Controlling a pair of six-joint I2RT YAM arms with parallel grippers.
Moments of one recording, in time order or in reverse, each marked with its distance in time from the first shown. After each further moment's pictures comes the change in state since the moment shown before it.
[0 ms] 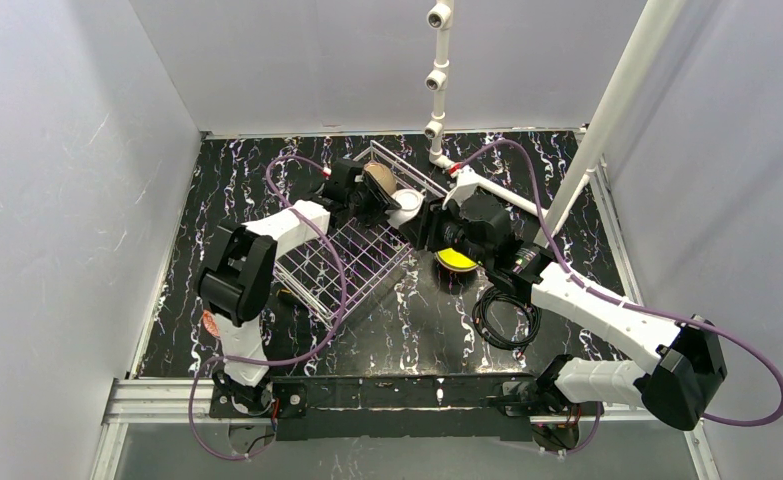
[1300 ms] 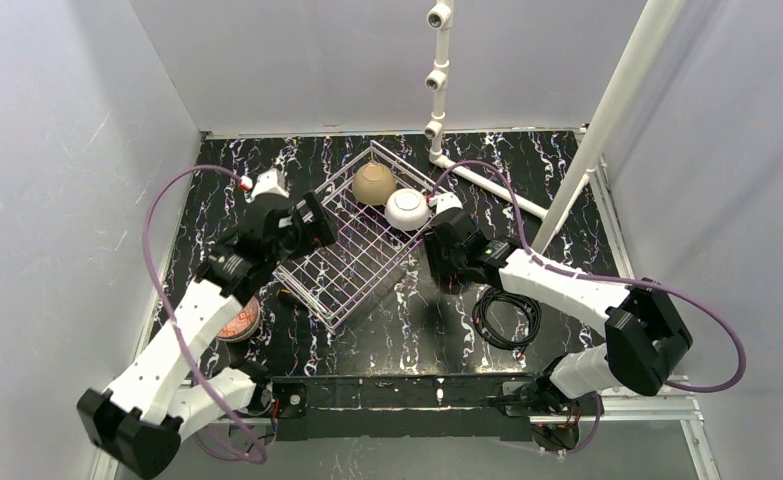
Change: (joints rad) left arm -0.012 -0.828 -0.197 -0.533 -0.343 0.372; right arm -0.019 0.209 0.000 -0.362 0.208 -0.158
